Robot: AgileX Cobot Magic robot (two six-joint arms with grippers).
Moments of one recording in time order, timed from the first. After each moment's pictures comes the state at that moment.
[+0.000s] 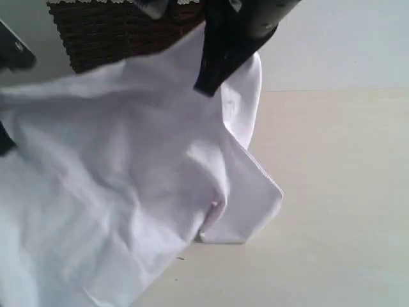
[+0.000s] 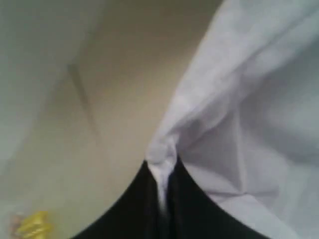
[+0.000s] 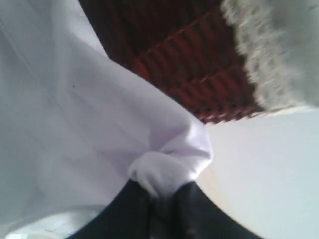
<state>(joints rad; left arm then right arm) -0.54 1.34 -0.96 0.95 0.94 -0.37 0.74 1.60 -1.47 -0.74 0.90 0.06</state>
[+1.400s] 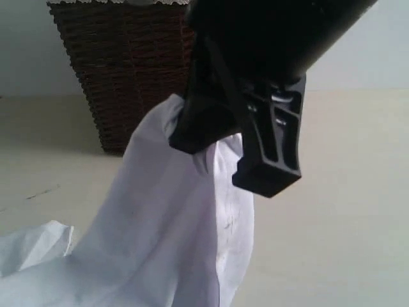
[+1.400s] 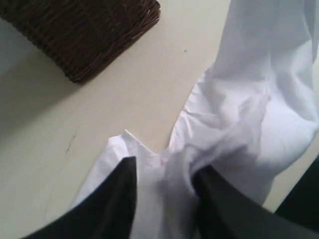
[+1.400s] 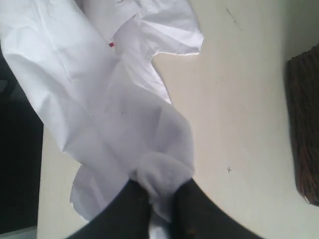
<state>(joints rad) -0.41 0.29 -0.78 -0.19 1.23 0.47 0.74 1.41 -1.48 0.25 1.23 -0.72</state>
